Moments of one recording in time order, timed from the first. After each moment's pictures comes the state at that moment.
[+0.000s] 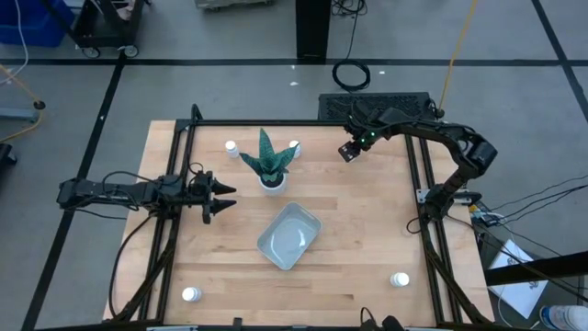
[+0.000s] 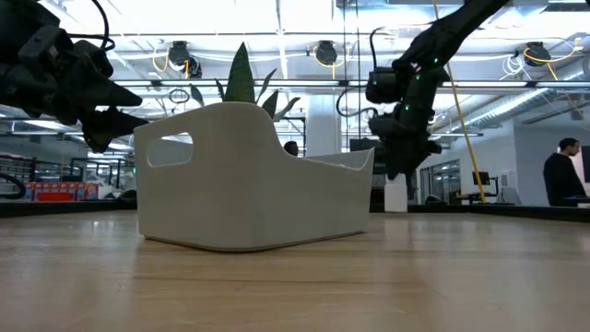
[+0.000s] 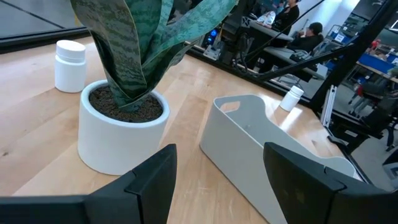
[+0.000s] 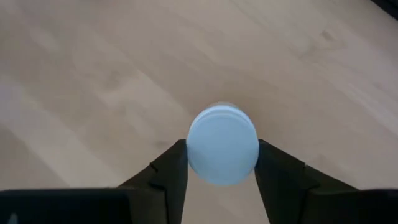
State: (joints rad) left arm 0.00 0.23 0.01 0.04 -0.05 -0.40; right arm -0.70 1.60 1.09 -0.74 -0.11 0.21
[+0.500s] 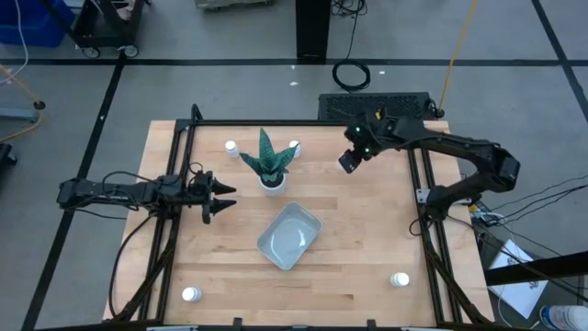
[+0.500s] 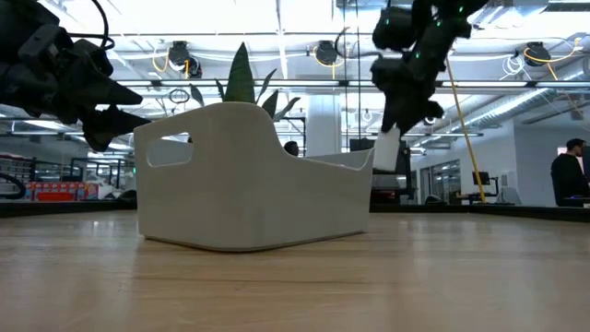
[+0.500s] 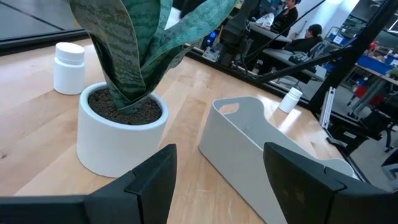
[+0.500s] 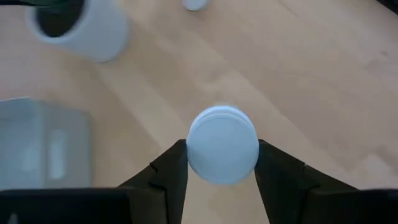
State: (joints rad) left arm 0.00 0.23 0.01 0.05 -0.05 -0.40; right arm -0.47 1.37 1.09 -0.78 -0.11 0.37
